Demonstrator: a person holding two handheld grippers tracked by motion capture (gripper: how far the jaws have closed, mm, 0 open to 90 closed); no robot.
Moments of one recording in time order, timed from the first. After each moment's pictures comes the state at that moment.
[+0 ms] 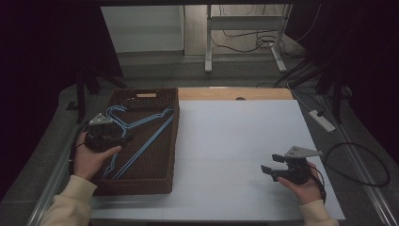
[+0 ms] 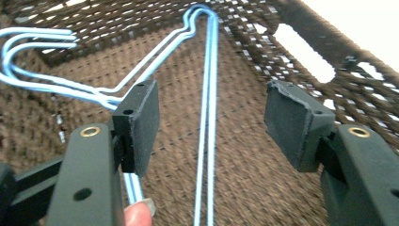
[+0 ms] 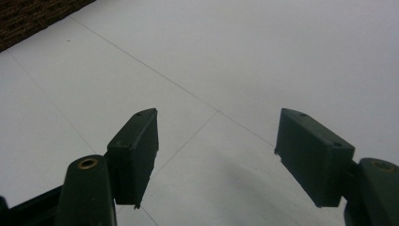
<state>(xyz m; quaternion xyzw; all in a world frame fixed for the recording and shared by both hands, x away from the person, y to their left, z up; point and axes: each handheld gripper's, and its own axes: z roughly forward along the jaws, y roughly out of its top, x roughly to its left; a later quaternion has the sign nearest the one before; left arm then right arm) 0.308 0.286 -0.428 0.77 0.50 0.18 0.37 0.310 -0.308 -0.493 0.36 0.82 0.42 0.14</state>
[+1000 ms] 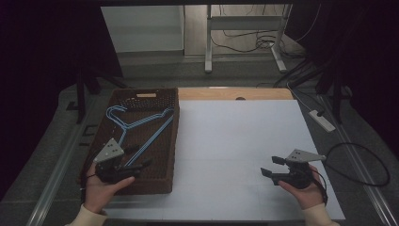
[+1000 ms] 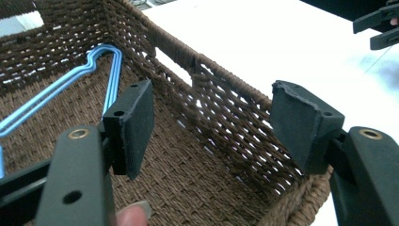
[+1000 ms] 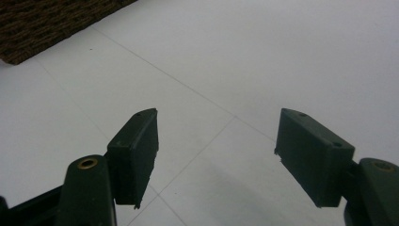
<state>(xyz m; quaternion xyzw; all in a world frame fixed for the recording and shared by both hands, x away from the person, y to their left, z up) 0.231 0.229 -0.435 0.77 0.40 0.18 0.46 0.294 -0.305 -0.485 0.35 0.82 0.44 0.14</state>
